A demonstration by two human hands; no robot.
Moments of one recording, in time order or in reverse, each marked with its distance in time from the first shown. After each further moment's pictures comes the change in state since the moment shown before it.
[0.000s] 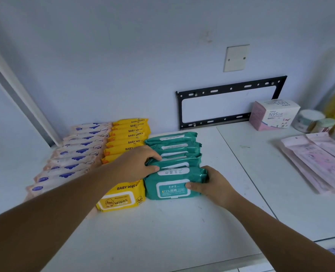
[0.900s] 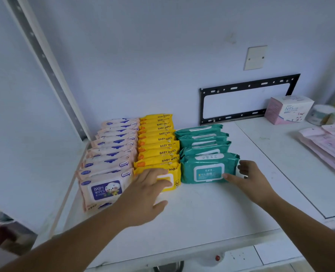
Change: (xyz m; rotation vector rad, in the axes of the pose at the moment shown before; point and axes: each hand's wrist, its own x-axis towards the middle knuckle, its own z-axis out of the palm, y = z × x) left_hand -0.153 -0.062 0.060 0.147 0.247 0.264; right_hand -0.053 0.005 0.033 -0.151 0.395 0.058
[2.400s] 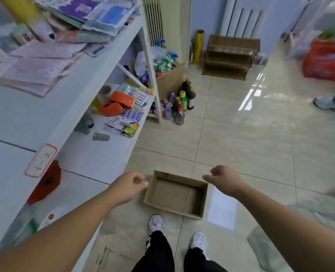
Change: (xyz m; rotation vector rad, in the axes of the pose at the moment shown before) left_hand 0.092 0.481 0.273 -0.337 -1.020 0.140; right_hand -0.411 0.382 -0.265 0.062 0.299 0.985
